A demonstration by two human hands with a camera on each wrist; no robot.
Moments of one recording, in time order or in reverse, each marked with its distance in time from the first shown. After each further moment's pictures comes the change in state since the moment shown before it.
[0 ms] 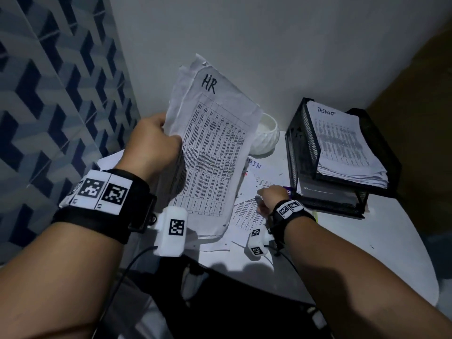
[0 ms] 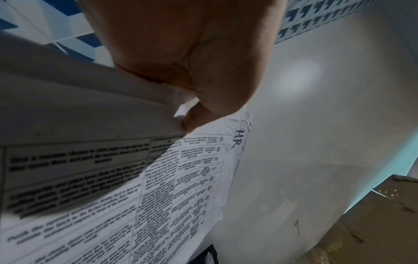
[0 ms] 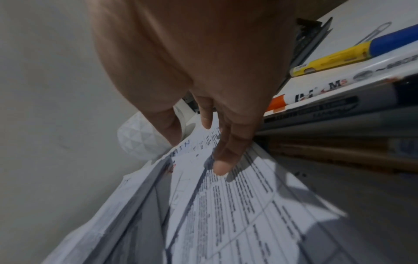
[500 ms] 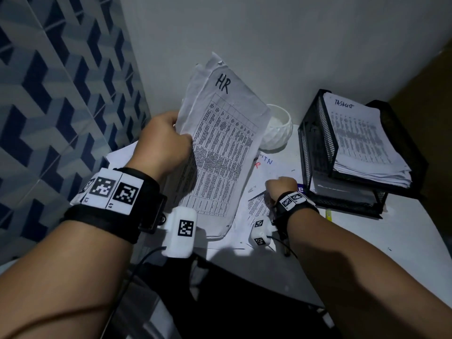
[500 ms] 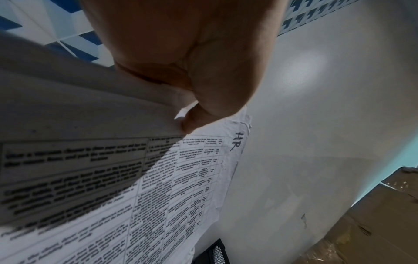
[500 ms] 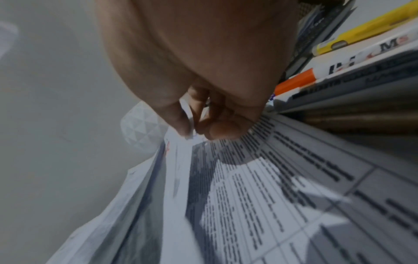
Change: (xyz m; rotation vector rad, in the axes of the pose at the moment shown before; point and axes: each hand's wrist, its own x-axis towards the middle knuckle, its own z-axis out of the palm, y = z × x) left_hand 0.008 -0.010 0.007 0.068 -0.006 0.005; right_hand 0.011 -0.014 0.014 -0.276 0.122 -0.179
